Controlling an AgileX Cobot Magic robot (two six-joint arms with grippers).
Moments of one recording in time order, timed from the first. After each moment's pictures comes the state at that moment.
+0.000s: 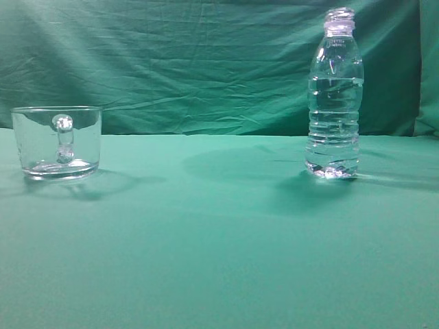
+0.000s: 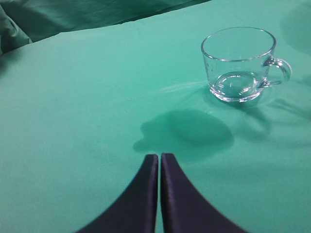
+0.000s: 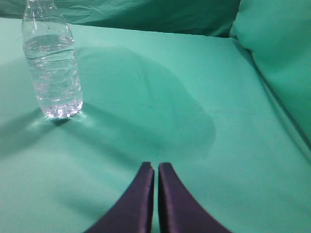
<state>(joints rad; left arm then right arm) -0.03 -0.01 0.02 -0.05 0.35 0.23 0.06 -0.01 0.03 0.09 0.38 -0.10</state>
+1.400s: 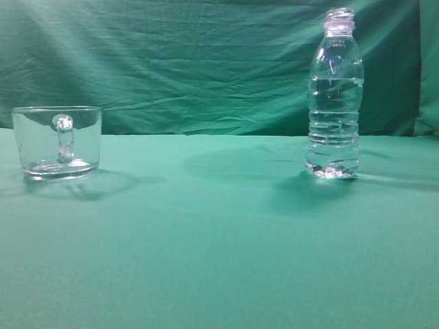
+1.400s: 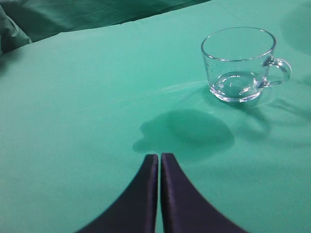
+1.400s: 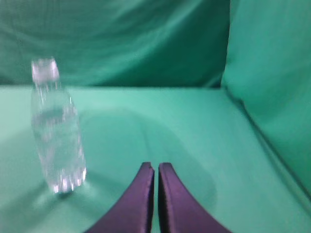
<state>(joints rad) -0.03 -0.01 0.02 -0.05 0.35 0.23 0.06 -0.01 0.03 0.10 0.23 -0.05</state>
